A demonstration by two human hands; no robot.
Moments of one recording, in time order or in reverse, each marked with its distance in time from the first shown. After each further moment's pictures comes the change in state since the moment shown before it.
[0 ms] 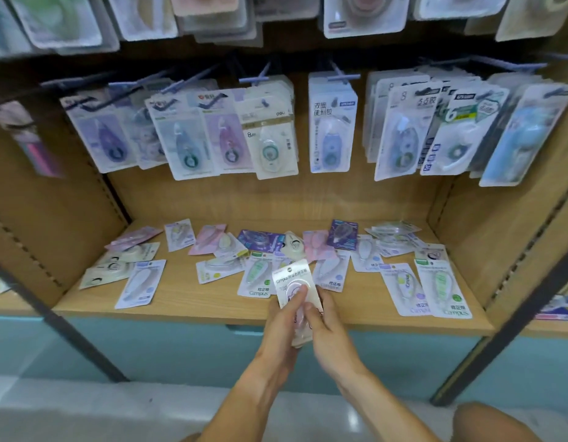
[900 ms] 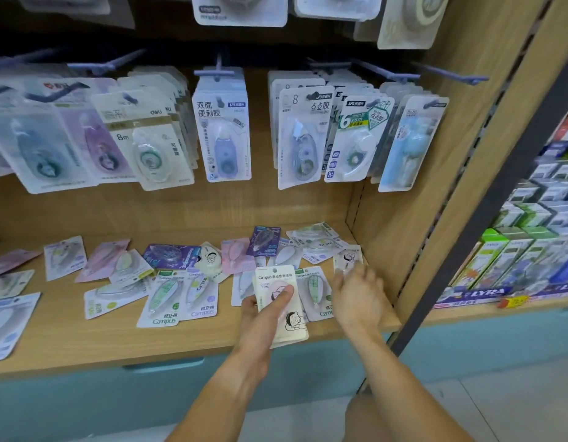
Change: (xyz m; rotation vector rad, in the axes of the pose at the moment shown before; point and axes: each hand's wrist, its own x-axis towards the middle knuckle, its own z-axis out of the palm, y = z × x) left_hand 0.045 -0.035 0.096 0.173 0.004 -0.109; right_hand 0.087 0.022 -0.182 -1.099 0.751 0.075
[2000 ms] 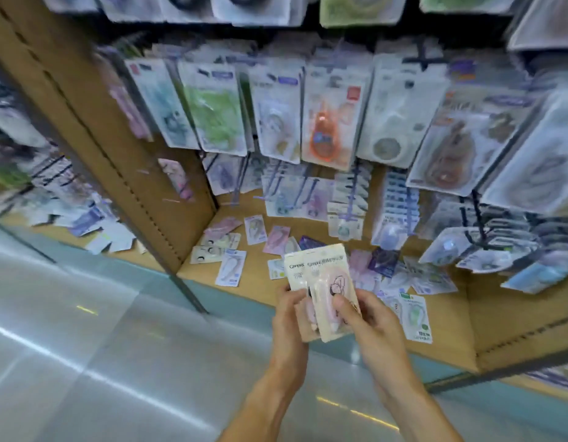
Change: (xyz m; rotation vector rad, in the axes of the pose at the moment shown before) left_hand -0.248 0.228 -0.064 -0.293 0.263 0.218; right_hand -0.134 -0.230 -0.300 1.144 -0.888 0.024
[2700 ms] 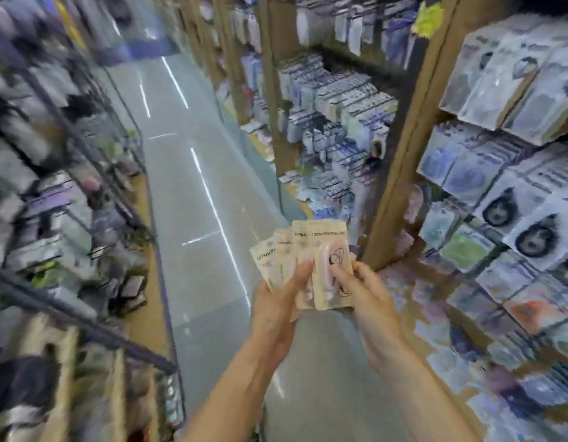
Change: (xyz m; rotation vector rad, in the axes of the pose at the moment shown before) left_hand -0.404 0.395 -0.043 -0.208 0.625 0.467; right_hand -0.271 -0.374 0.245 -0.008 -0.837 0.184
